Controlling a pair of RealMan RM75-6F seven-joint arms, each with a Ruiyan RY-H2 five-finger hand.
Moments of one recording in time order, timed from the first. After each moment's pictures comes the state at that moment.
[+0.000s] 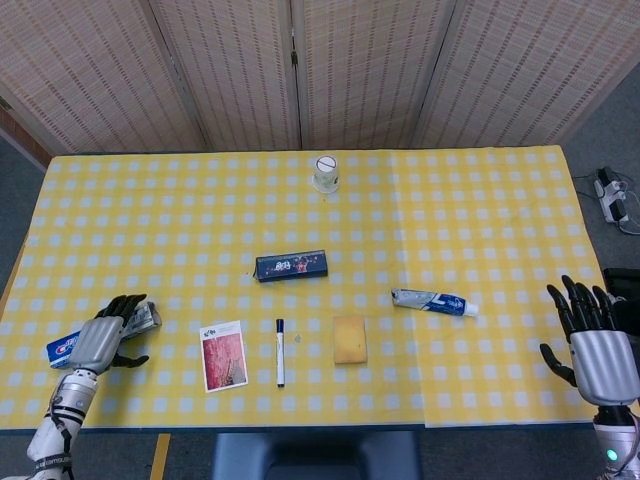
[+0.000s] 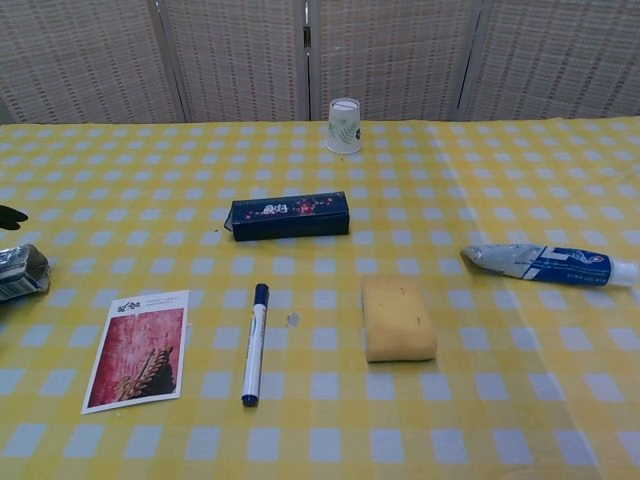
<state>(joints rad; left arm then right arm) -0.32 -1.33 -0.09 -1.46 1.28 1.07 0.06 0.04 -1.15 0.05 -1.60 -1.57 1.56 -0.15</state>
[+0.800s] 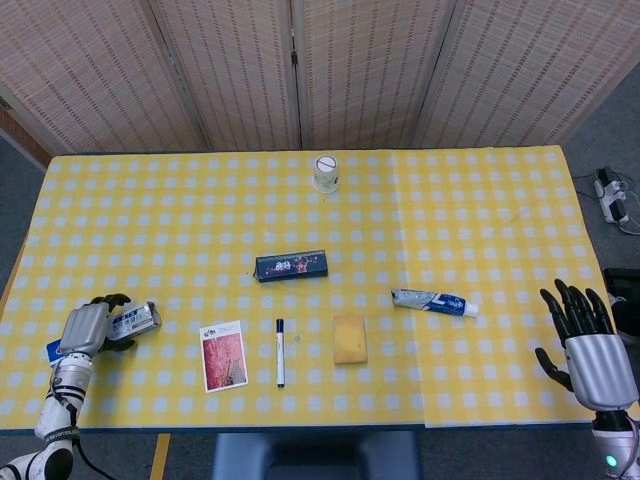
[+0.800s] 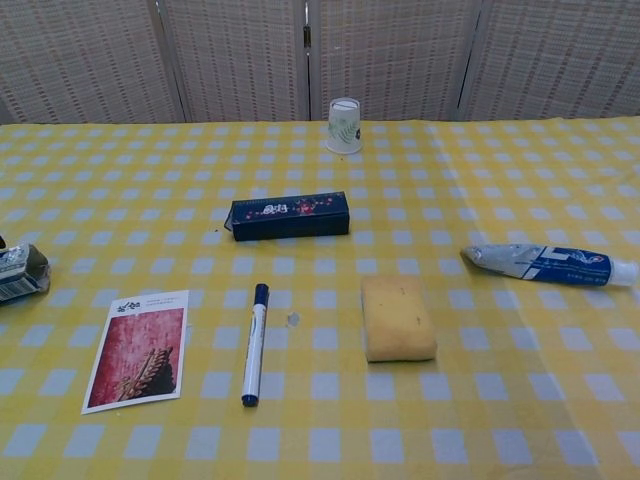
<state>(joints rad) -0.37 -1.42 -0.15 -1.31 1.07 1.02 0.15 0.03 -1.15 0.04 -1.60 -1.61 1.58 -0.15</state>
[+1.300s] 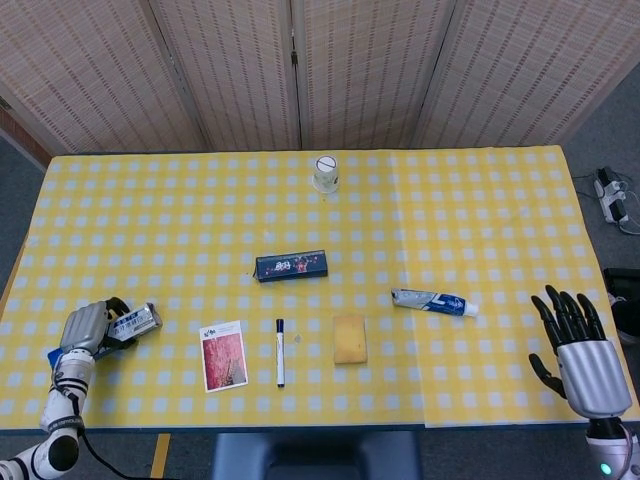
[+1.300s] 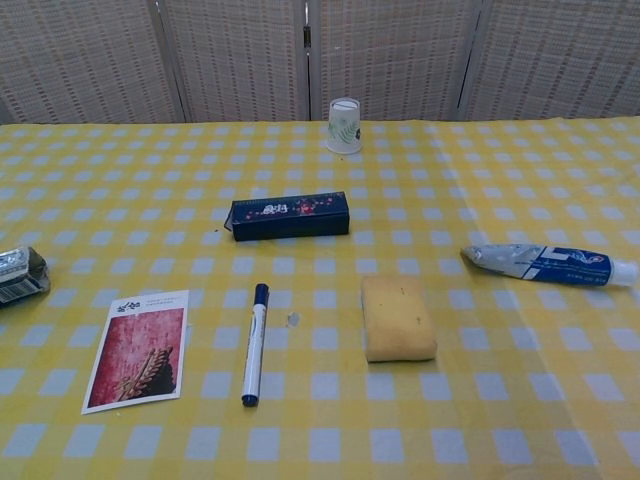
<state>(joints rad) -0.40 -1.41 -0.19 -1.34 0.90 0.93 0.18 0.02 -1.16 0.02 -1.61 -1.65 1.60 -0.18</state>
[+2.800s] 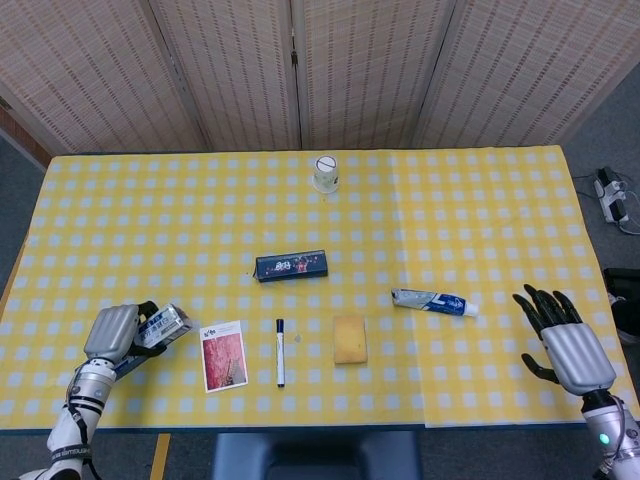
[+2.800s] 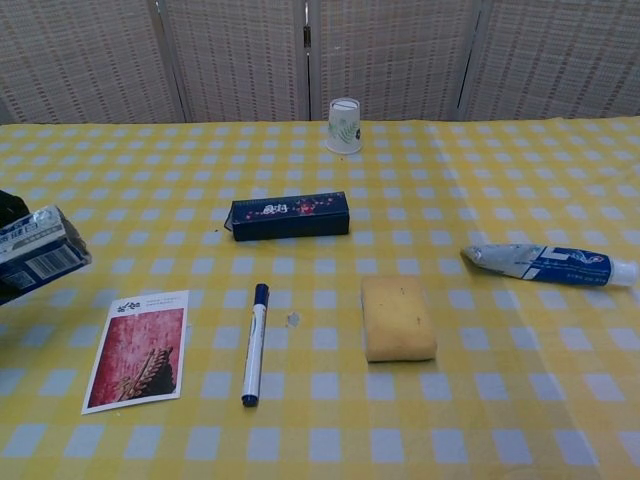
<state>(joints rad) -0.39 -1.29 -0.12 -1.73 1.09 1.14 0.28 0.15 -1.03 0.02 -1.65 -1.54 1.27 -0.05</state>
